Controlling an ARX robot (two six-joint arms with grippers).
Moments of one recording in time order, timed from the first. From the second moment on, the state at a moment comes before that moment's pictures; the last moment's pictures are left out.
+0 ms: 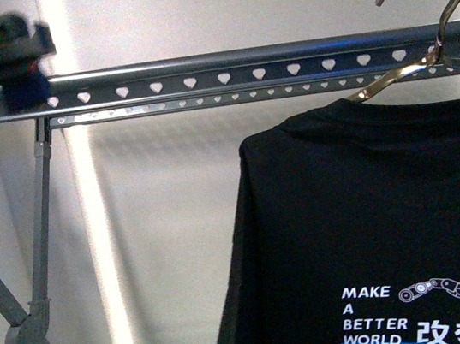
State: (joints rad) left arm -0.15 1.29 0.90 0.43 -0.14 -0.04; right arm -0.37 1.60 1.41 -0.46 -0.54 -1.32
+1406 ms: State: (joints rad) left arm 0.00 0.58 0.06 0.52 0.00 -0.01; right arm -0.34 1.75 1.69 -0.68 -0.32 -0.49
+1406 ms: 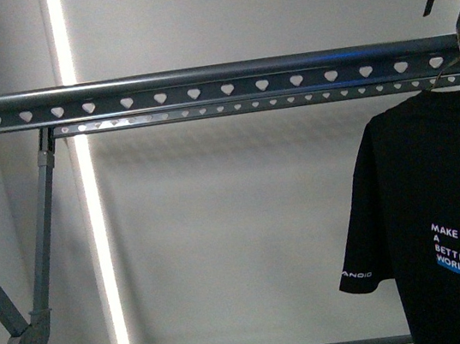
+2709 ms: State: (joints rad) left arm 0.00 0.01 0.02 0.00 0.00 -0.01; right arm -0.36 1.53 1.51 -0.15 -0.41 0.04
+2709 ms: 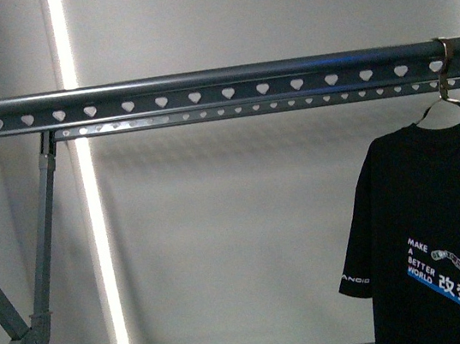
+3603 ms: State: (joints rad) left arm 0.00 0.00 0.02 0.00 0.00 -0.01; right arm -0.02 0.32 0.17 0.15 -0.01 0.00
